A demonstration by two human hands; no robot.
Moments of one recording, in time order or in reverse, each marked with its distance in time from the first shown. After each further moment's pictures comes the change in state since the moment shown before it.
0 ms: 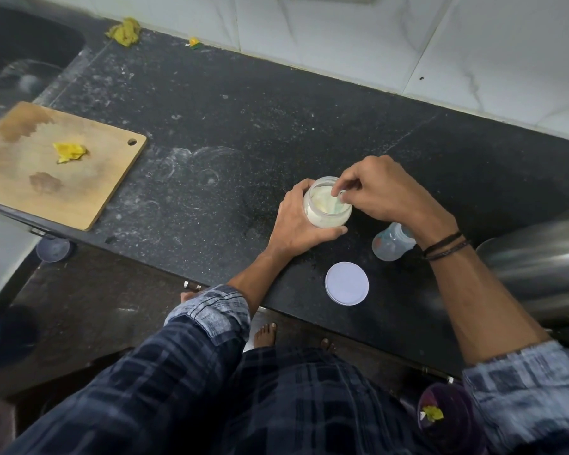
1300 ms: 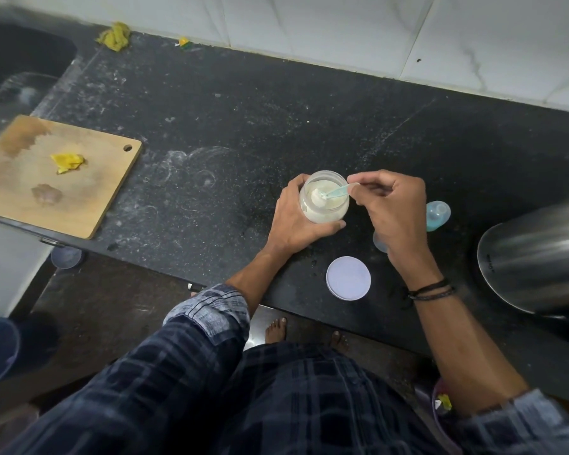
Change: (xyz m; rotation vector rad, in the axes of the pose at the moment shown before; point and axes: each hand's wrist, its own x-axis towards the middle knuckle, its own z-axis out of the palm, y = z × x) left_hand 0.002 -0.004 0.002 -0.006 0.011 -0.002; right_hand -0.039 0.007 0.048 0.799 0.582 0.224
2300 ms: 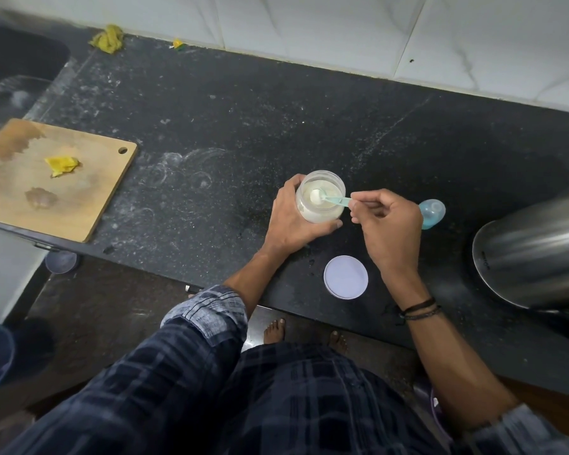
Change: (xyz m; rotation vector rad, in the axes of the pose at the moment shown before) left_hand -0.001 0.000 0.000 0.019 0.026 0.071; right_hand -0.028 0.016 0.001 -0.093 0.108 -0.046
